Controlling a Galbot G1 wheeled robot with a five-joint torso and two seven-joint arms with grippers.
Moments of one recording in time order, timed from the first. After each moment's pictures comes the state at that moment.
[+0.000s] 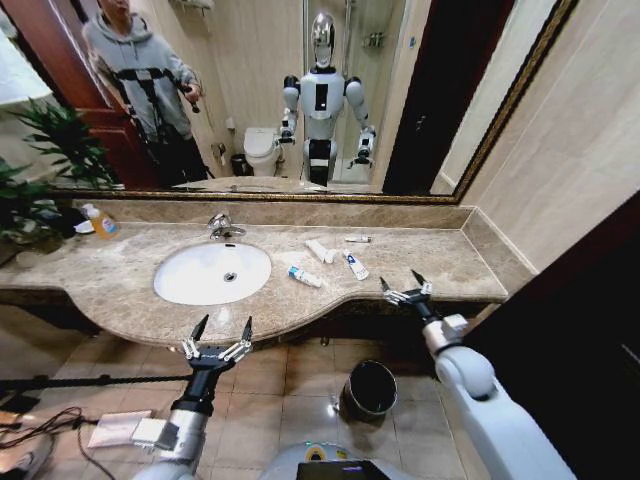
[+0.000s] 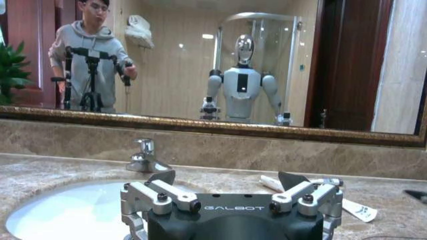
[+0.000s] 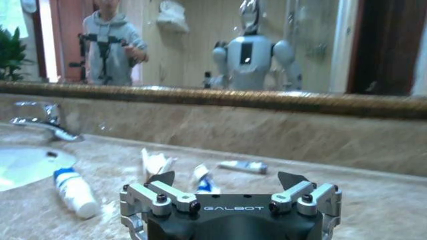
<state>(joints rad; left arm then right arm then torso) 1.93 -1.44 -0.60 -2.42 -0.21 -0.08 0.08 -1.24 1.08 0.44 1.89 0.41 -0.07 -0.04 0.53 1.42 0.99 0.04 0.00</state>
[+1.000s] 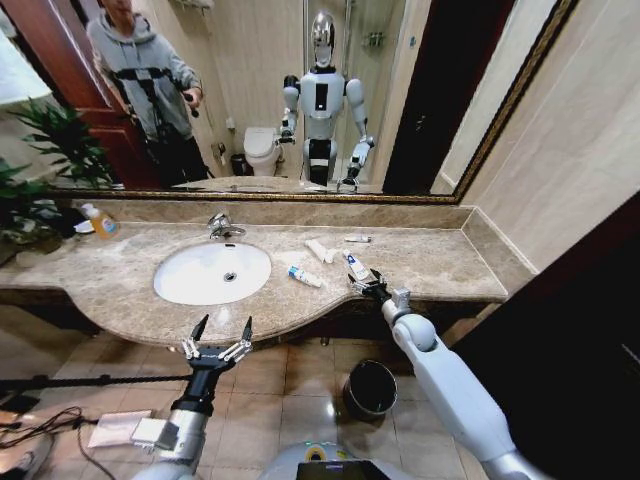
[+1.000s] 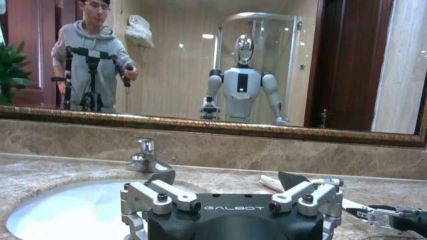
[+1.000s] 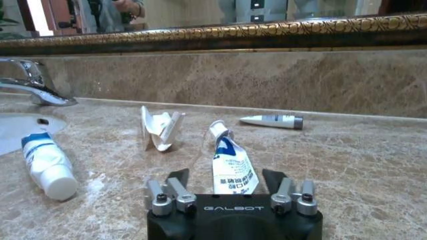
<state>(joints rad) 1.93 -1.44 -0.60 -2.42 -0.21 -0.08 0.08 -0.95 1.16 0.26 1.60 0.42 -0.20 -0.02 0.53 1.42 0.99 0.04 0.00</state>
